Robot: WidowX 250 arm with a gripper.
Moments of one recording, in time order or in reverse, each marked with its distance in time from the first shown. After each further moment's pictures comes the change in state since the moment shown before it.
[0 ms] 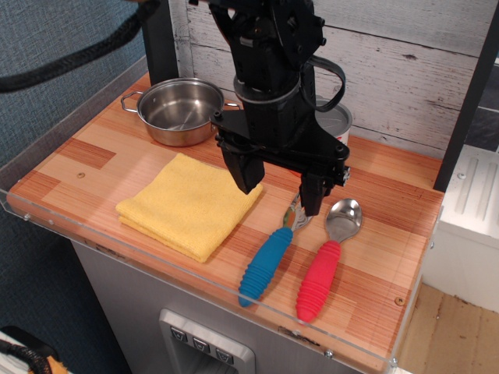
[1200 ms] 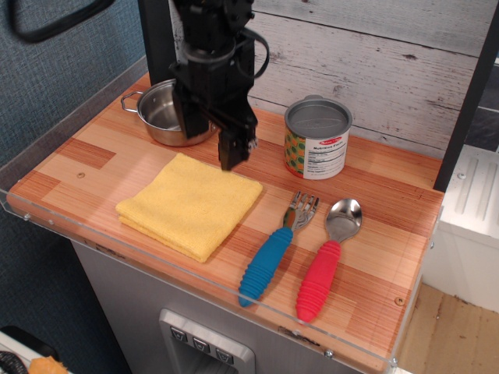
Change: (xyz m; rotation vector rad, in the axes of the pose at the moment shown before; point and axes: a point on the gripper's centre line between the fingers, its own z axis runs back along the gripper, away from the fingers) arm 0.040 0.110 -0.026 0.151 0.138 -0.323
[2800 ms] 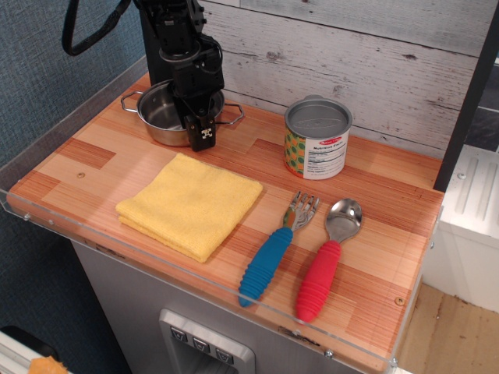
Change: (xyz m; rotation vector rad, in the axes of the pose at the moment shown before) arm 0.027 0.066 -0.068 -0.106 -0.072 -0.320
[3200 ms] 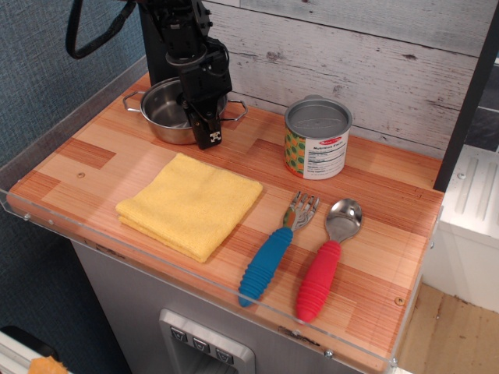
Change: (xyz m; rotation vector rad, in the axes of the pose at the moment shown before) arm -0.002 -0.004 -0.001 0.004 -0.001 0.013
